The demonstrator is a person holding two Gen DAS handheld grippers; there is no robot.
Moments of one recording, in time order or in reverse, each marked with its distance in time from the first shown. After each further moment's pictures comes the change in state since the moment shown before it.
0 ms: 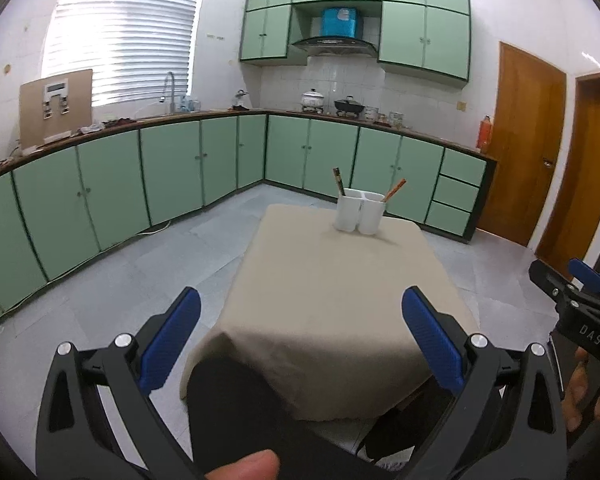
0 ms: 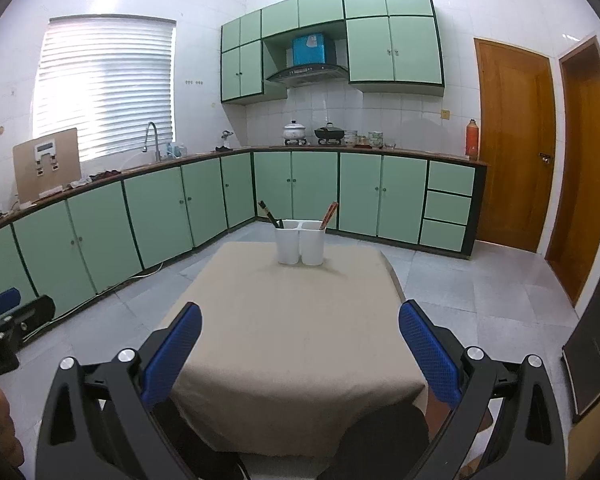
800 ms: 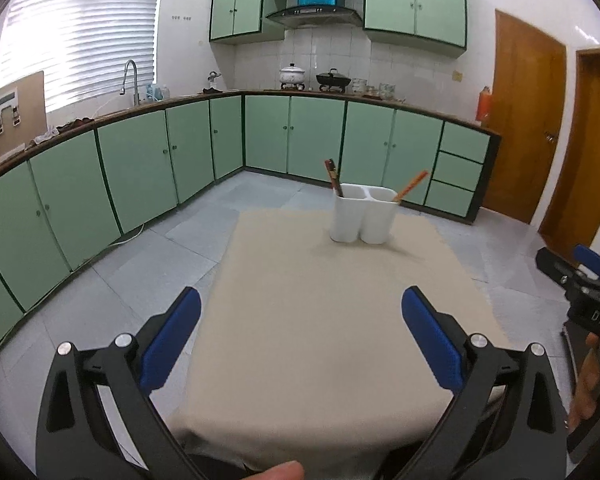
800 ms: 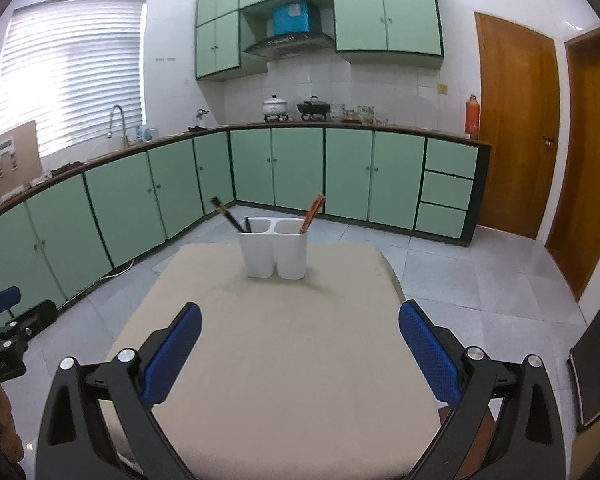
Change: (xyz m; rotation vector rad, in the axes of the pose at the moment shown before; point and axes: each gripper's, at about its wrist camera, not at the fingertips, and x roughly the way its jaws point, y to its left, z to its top) left arm 0.212 -0.011 0.077 0.084 0.082 -0.059; right arm 0.204 -0.019 0.051 0.030 0.096 -0.032
